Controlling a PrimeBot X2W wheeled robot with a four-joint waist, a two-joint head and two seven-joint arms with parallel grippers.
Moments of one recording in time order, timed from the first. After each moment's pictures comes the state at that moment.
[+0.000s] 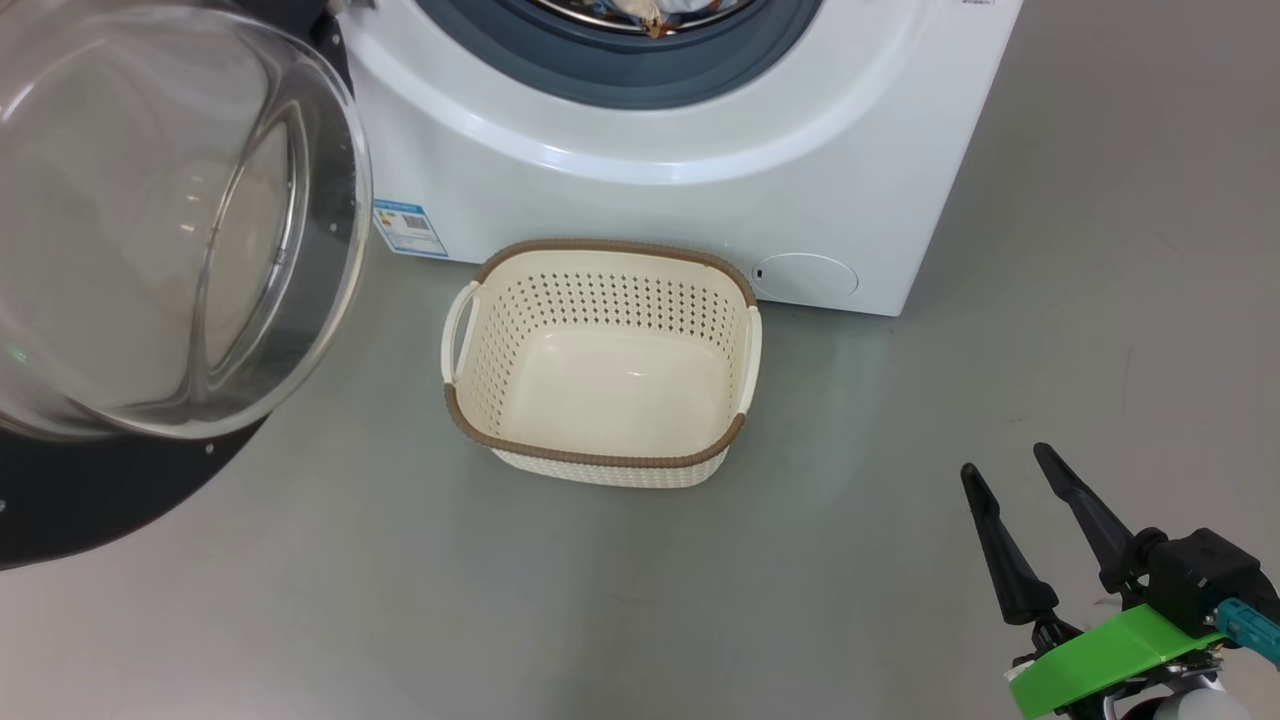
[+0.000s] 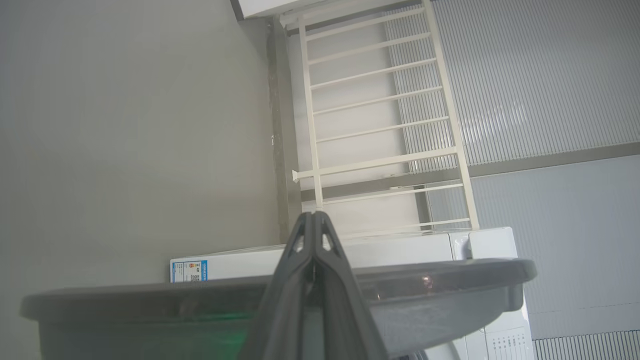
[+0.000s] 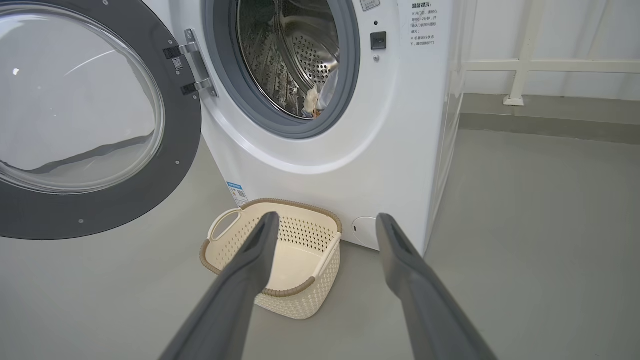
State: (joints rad) left arm -0.53 0.31 0.76 0.62 -1.41 -0.09 0.29; right arm -0.05 -0.23 0.09 0.05 0.30 0.13 -0.19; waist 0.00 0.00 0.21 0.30
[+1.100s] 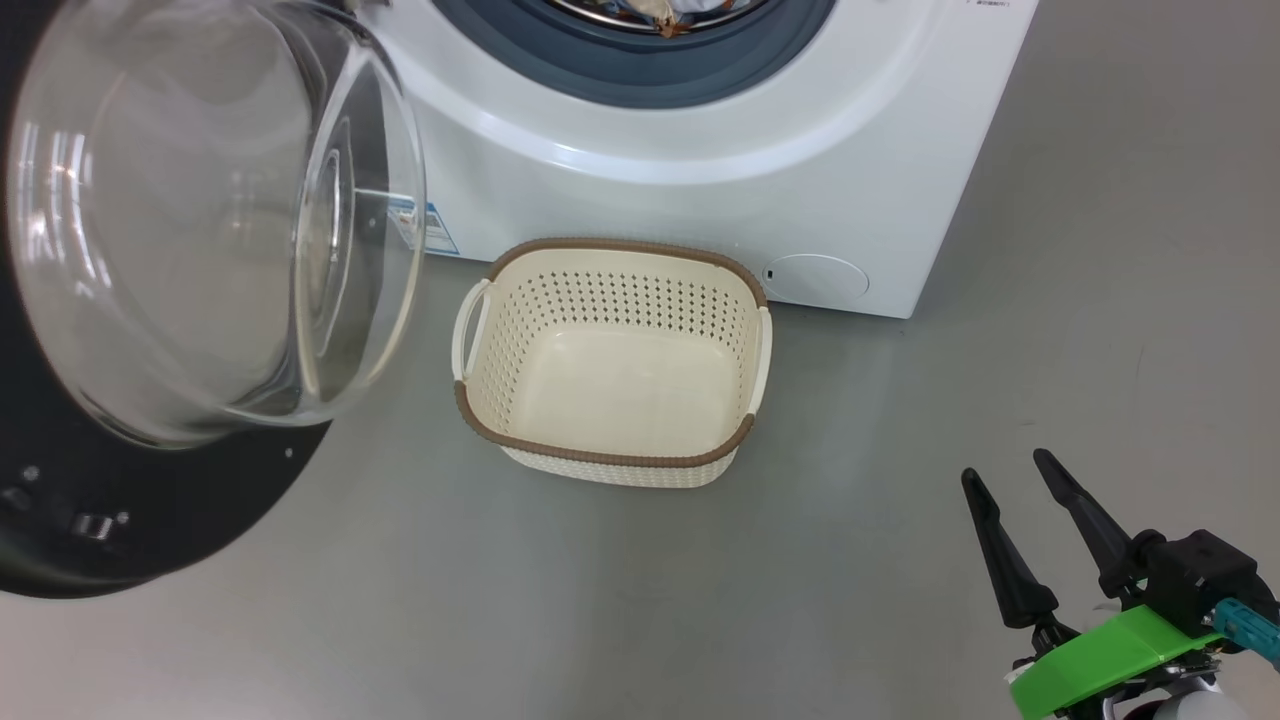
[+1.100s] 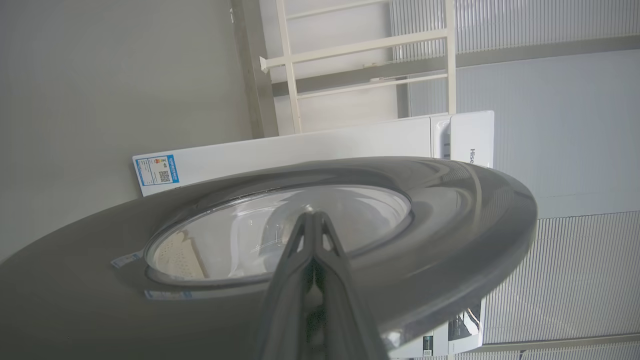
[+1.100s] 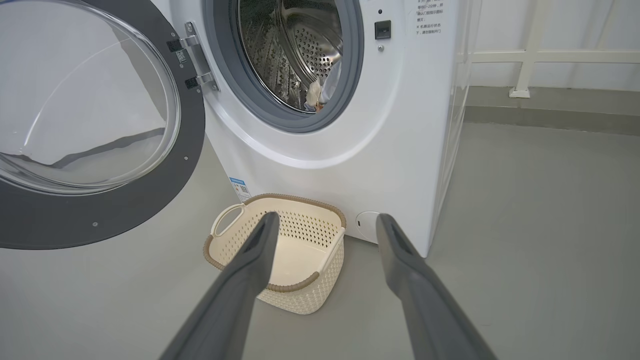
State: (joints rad) left arm -0.41 0.24 0.68 0.42 -1.55 -0.09 0.66; right arm -0.05 -0.23 0.08 0.07 0.31 0.13 -0.19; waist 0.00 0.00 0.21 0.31
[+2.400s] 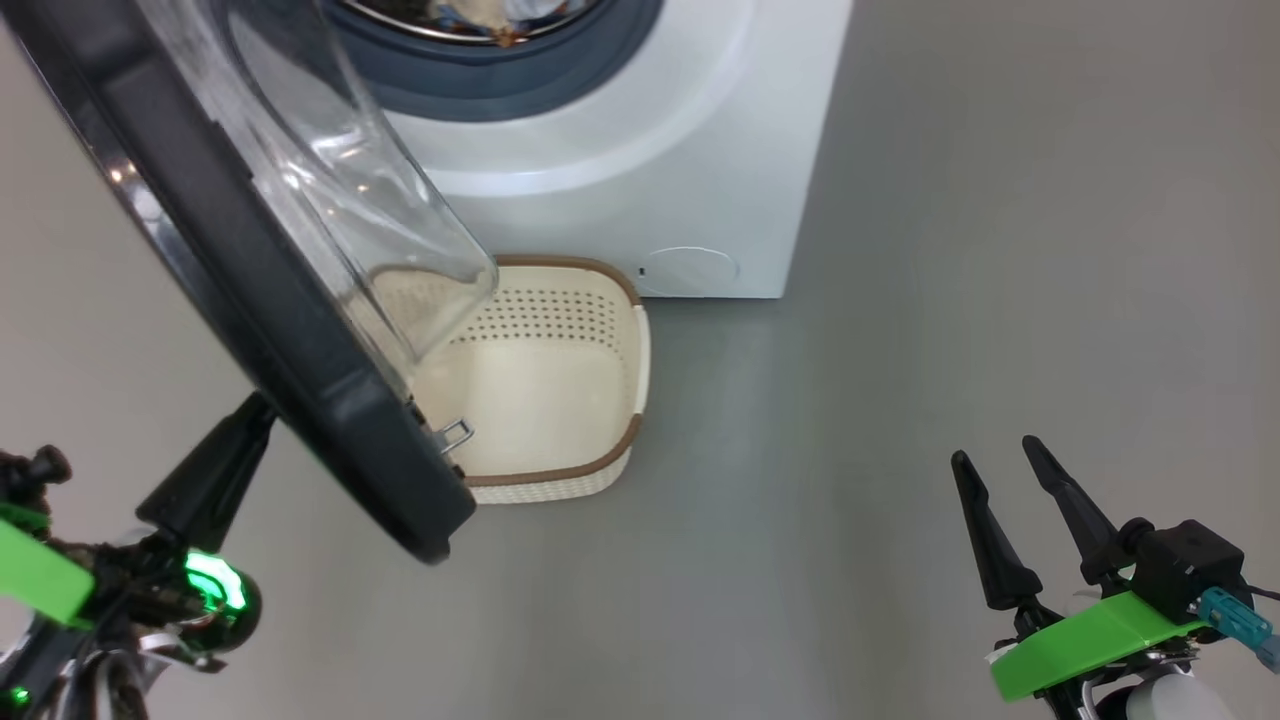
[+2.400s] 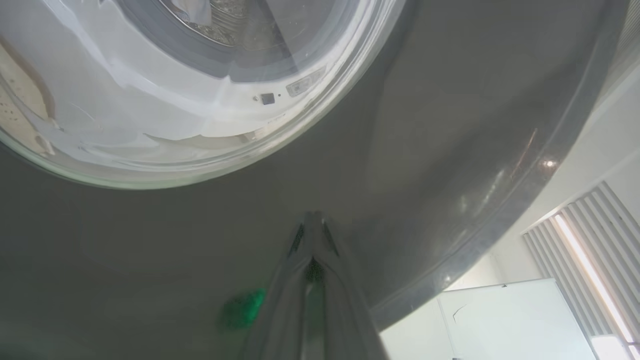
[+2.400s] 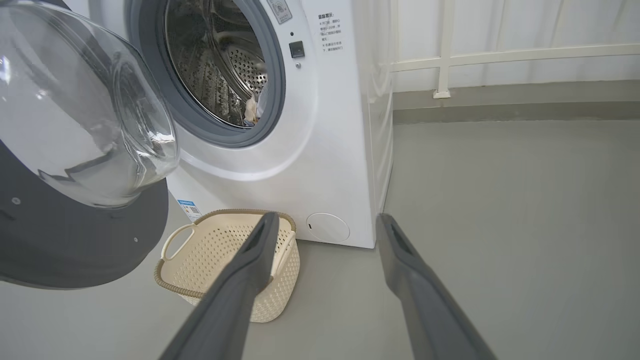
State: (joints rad) left arm -0.24 0.03 0.31 -0.02 -1.67 -0.07 0.83; right arm -0.10 -0.19 0.08 0.14 0.32 0.13 -0.24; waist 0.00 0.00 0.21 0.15
